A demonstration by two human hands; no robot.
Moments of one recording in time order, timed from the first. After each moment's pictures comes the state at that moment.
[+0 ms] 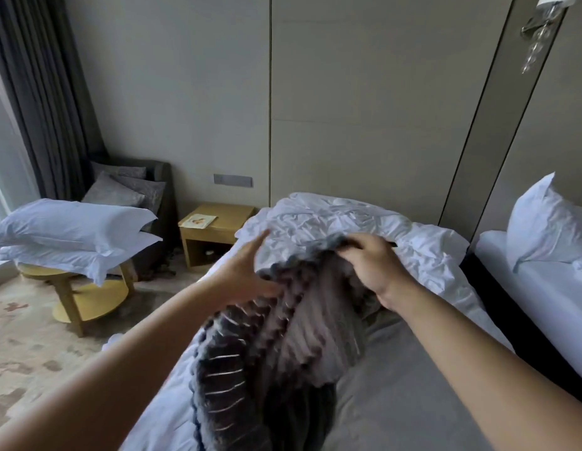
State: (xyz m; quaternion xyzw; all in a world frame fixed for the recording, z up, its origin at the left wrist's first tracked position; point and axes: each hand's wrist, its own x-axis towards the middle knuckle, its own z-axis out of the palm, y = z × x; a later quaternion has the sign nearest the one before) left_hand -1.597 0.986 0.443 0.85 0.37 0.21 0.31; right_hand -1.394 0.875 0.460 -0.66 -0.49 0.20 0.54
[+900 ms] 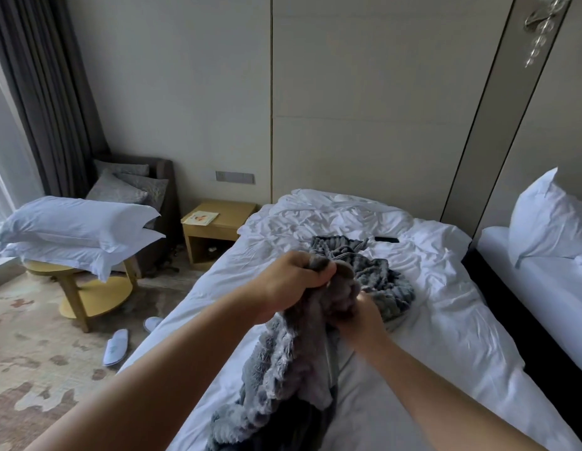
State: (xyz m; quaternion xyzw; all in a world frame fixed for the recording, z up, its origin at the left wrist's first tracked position) left_hand -1.565 0.912 0.455 0.74 0.26 0.23 0.57; right_hand -1.405 0.865 0.345 -0.72 -0.50 0.12 0.46
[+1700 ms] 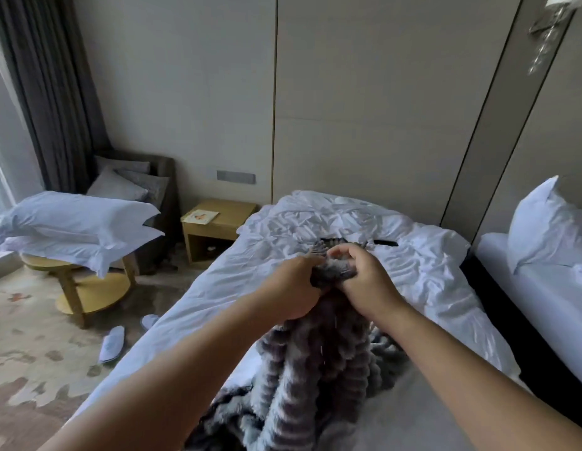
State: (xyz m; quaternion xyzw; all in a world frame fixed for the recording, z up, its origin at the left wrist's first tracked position) left_hand -1.541 0.922 0.443 0.89 0.34 0.20 0.24; right_hand -1.410 0.852 0.437 -0.65 -0.55 0.16 0.49
